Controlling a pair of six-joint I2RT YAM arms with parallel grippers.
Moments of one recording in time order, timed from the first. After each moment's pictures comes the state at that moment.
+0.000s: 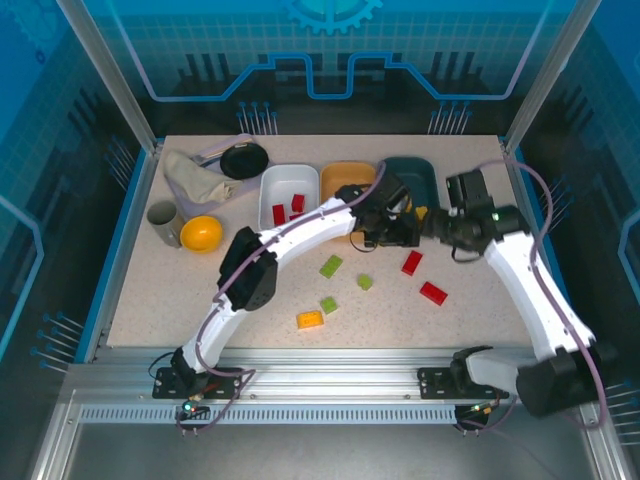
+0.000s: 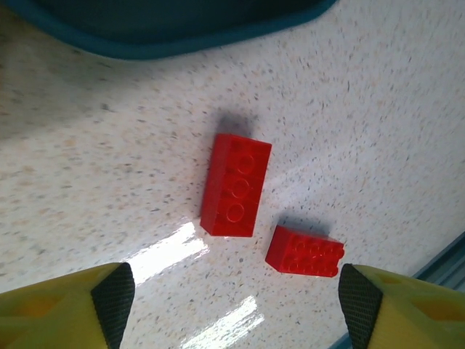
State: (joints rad) left arm -0.86 2.33 2.16 -0.89 0.23 -0.73; right arm 0.22 1.14 1.15 -1.05 0.08 0.54
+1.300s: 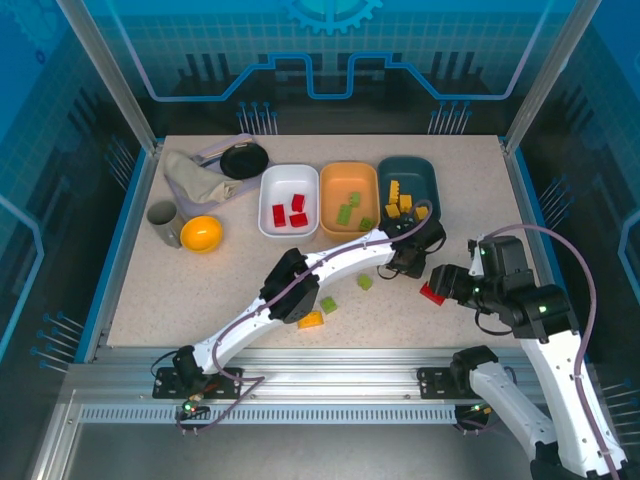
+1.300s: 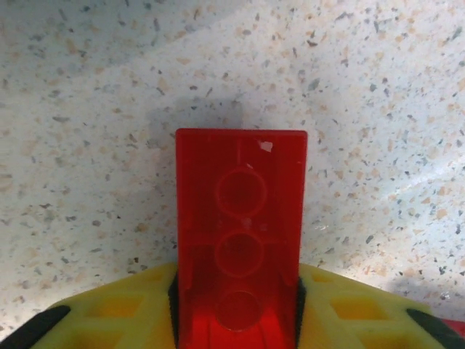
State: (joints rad) left arm -0.99 2.65 2.48 -1.04 -0.08 -0.66; right arm 0.23 0.68 0.99 -1.28 -0.11 0.53
